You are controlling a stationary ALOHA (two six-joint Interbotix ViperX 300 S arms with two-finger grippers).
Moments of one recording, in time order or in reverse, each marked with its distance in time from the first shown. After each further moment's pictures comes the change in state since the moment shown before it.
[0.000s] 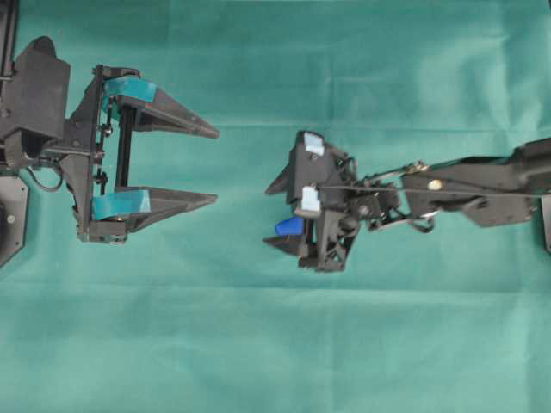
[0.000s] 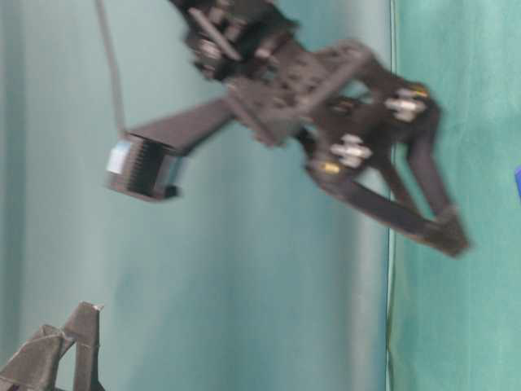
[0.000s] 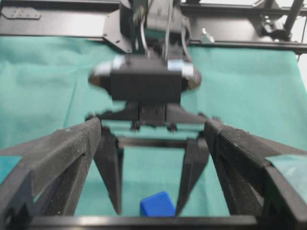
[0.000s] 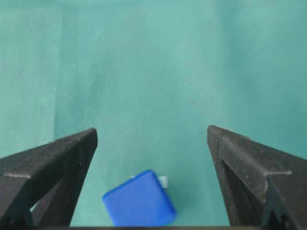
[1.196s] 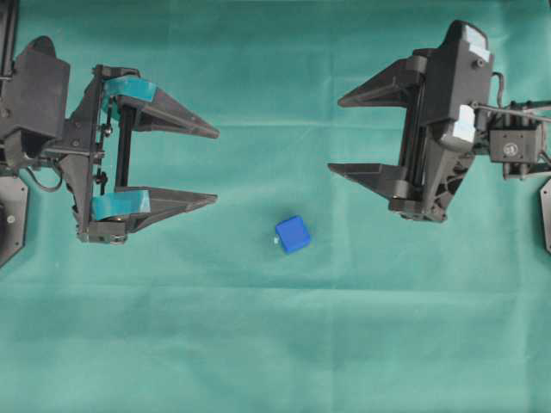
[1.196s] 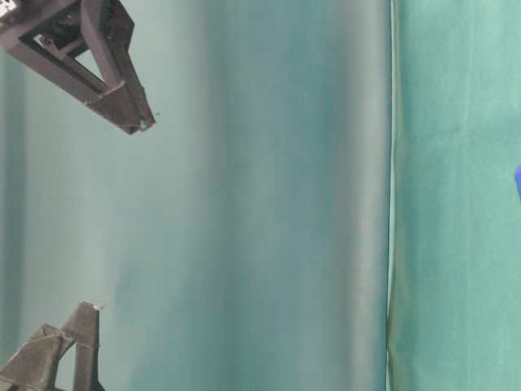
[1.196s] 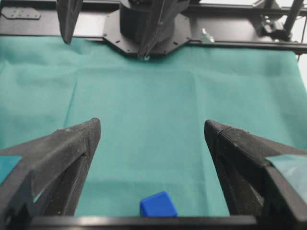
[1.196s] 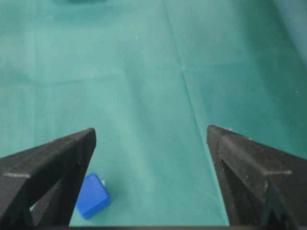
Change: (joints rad) left arm 0.000 0.000 0.000 0.000 0.000 -0.002; right arm 0.000 -0.489 0.000 -0.098 0.354 -0.002
